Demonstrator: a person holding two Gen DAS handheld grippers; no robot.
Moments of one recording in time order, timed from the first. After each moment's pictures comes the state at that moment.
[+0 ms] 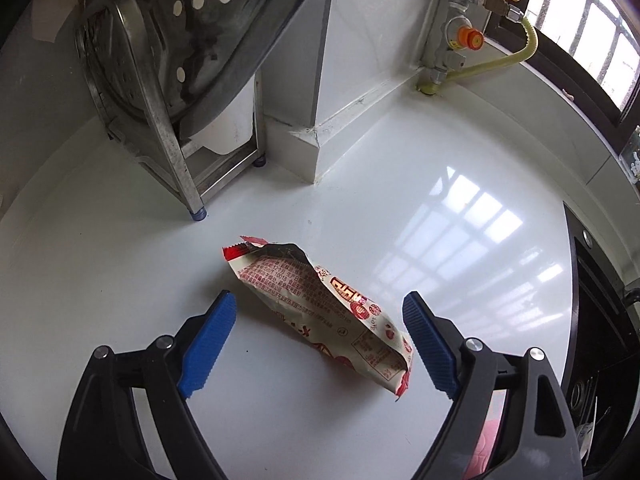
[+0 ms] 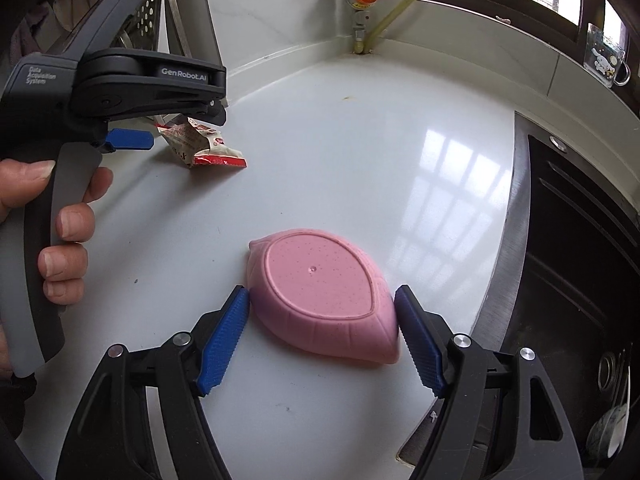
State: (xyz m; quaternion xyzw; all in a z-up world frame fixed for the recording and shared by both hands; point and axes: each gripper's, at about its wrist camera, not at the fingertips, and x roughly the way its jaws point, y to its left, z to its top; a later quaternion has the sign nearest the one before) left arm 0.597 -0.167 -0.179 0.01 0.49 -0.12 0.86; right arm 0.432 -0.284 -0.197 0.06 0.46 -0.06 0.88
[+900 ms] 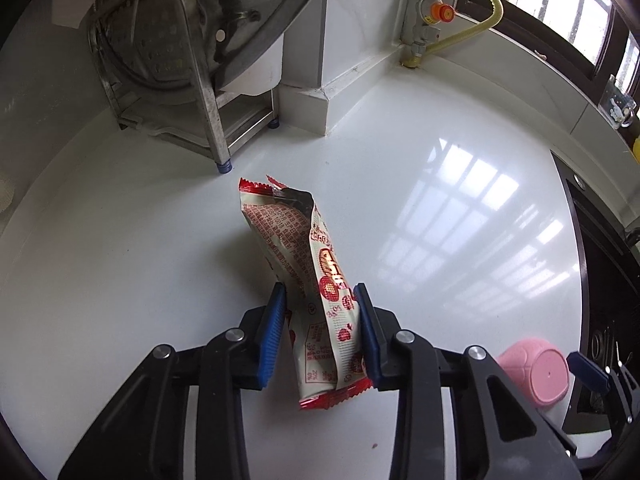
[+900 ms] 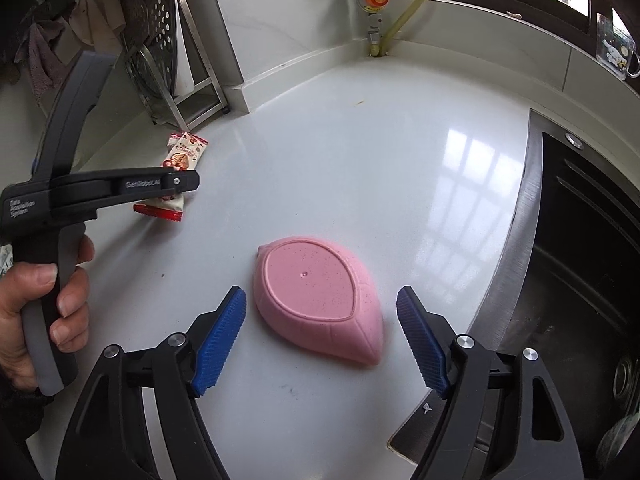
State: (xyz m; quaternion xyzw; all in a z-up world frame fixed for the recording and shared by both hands) left arm 0.542 -0.134 -0.185 0.06 0.48 -0.16 0.86; right arm 0.428 -0.293 -0.189 0.08 0.46 -0.01 0.88
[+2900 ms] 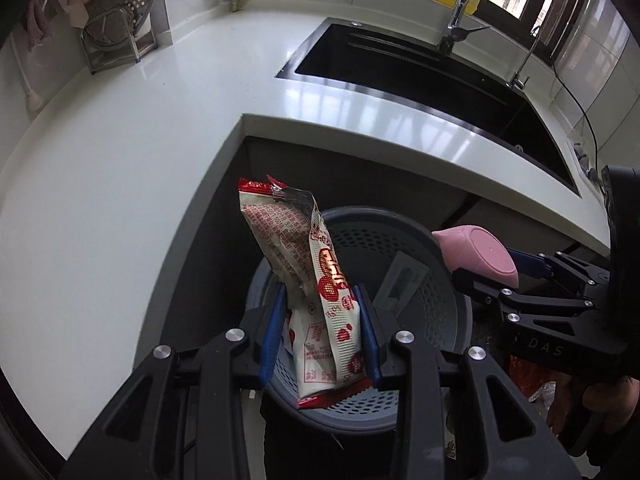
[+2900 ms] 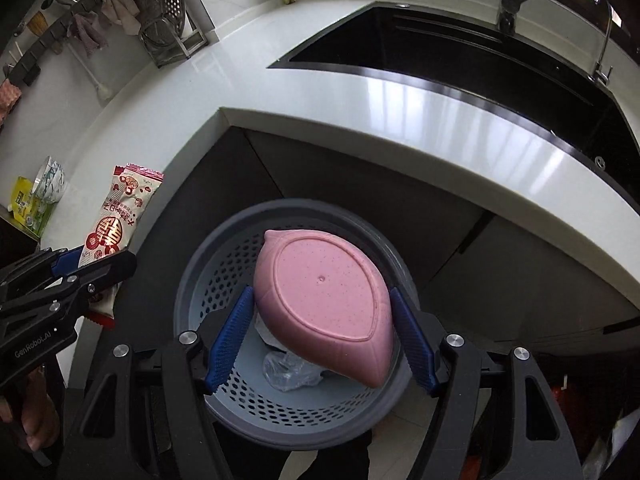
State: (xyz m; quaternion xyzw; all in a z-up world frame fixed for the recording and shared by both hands) left arm 0.072 -0.151 -0.155 0.12 0.52 -0.29 0.80; right arm 0.011 -0.316 -0.174 0.17 0.53 -0.07 0.83
